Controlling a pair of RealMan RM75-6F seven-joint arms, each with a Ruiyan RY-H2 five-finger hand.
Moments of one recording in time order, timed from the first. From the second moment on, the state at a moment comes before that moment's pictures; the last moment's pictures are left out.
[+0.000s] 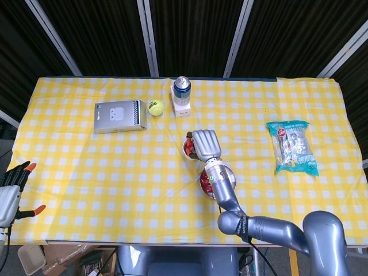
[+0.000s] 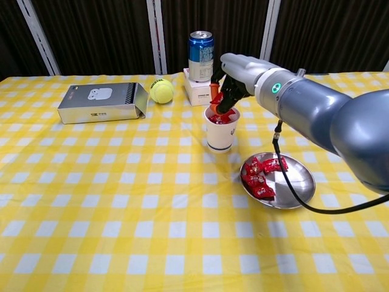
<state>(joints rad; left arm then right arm) -0.10 -1.06 -0.03 -1.74 1.39 1.37 0.02 0.97 -1.81 0.41 -1.34 -0.75 1.06 -0.55</state>
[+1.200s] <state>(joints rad) -0.10 -1.06 -0.02 -1.74 1.39 1.37 0.02 0.94 -1.73 0.40 -1.49 -0.84 1.12 -0.51</state>
